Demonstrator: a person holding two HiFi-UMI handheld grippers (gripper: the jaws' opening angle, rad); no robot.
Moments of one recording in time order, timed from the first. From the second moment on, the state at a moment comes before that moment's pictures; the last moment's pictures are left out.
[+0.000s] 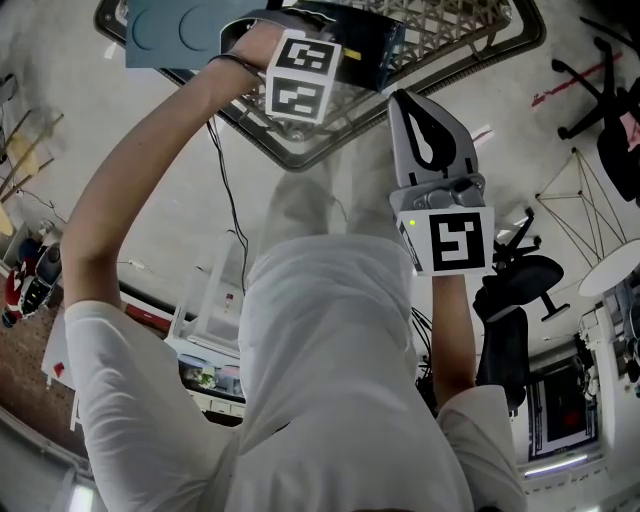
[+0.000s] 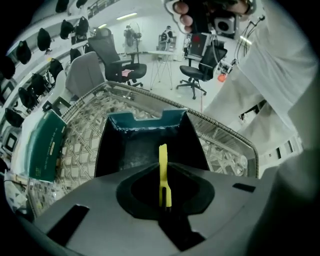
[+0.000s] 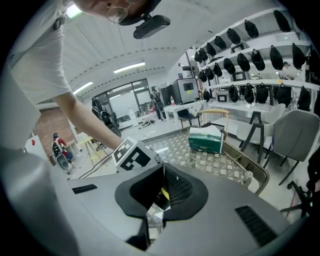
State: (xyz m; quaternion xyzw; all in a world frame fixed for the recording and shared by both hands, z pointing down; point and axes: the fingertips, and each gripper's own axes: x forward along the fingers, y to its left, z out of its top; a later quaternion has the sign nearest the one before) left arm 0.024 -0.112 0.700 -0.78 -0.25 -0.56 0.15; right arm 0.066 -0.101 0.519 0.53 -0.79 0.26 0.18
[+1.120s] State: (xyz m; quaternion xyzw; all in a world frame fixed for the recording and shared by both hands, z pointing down) left arm 0.022 -0.129 0.496 -0.89 0.04 -0.45 -0.03; right arm 0.053 -0.083 0.388 0.57 -0.80 0.17 0.14
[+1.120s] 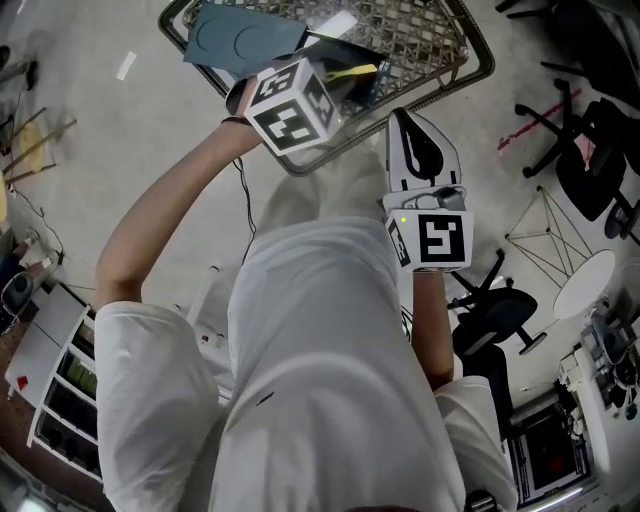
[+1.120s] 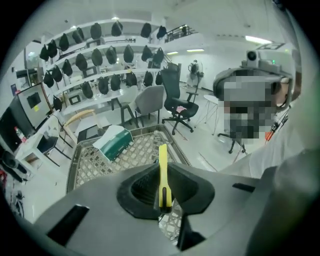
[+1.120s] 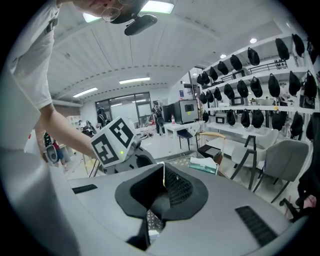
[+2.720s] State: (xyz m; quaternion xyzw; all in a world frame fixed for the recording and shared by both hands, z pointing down) left arm -0.133 -0.070 0.259 -0.88 0.42 -0.16 -0.13; right arm 0.045 -0.045 0.245 0.60 -0.79 0.08 0.08
